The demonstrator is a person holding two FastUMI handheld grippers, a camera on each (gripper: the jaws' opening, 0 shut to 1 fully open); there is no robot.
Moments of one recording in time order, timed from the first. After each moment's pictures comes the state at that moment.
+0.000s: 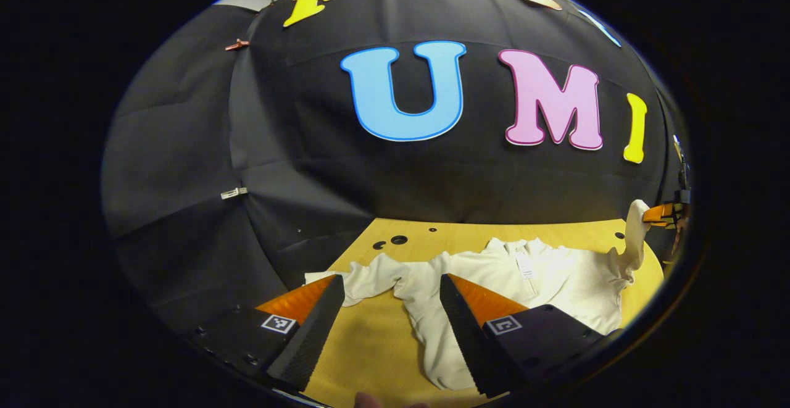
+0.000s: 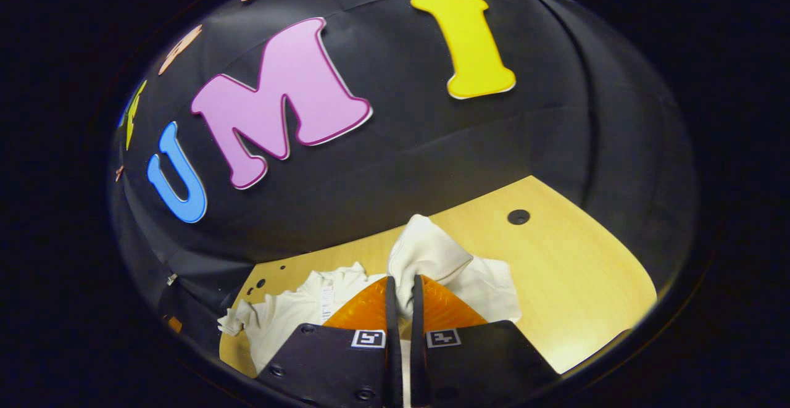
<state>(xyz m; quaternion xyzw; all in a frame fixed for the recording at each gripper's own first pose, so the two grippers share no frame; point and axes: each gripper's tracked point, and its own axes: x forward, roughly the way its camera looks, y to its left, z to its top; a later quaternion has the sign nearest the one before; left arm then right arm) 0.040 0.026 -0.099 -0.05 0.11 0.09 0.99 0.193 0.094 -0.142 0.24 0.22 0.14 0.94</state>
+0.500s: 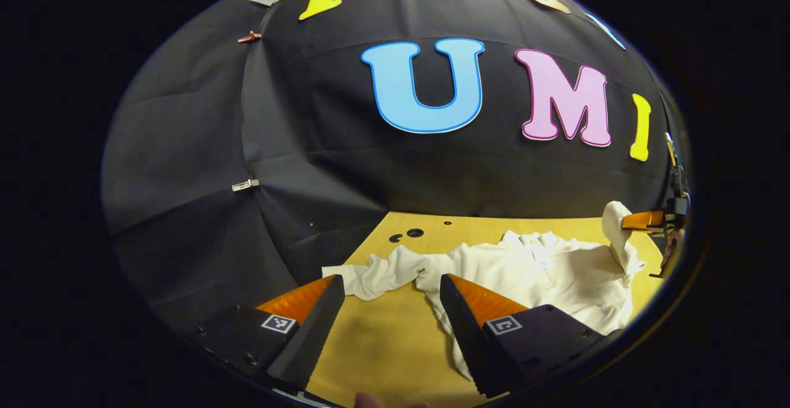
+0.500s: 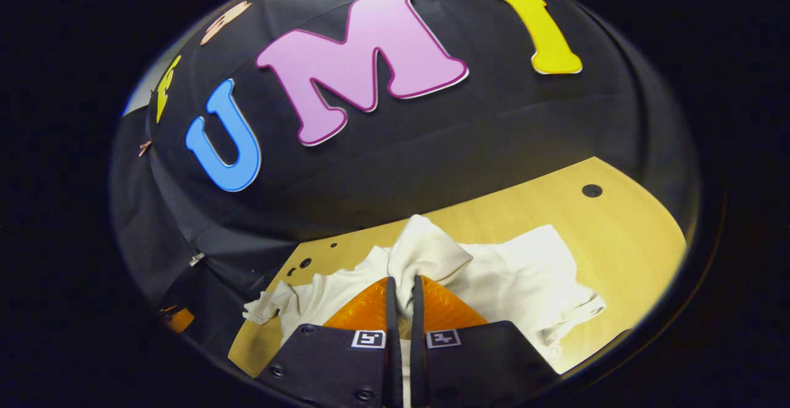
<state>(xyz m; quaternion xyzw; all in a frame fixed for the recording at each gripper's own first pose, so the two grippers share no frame) 0.025 0.068 -0.120 -0.04 0.11 0.09 0.99 0.139 0.236 -0.152 0.24 0.21 0.24 0.92</state>
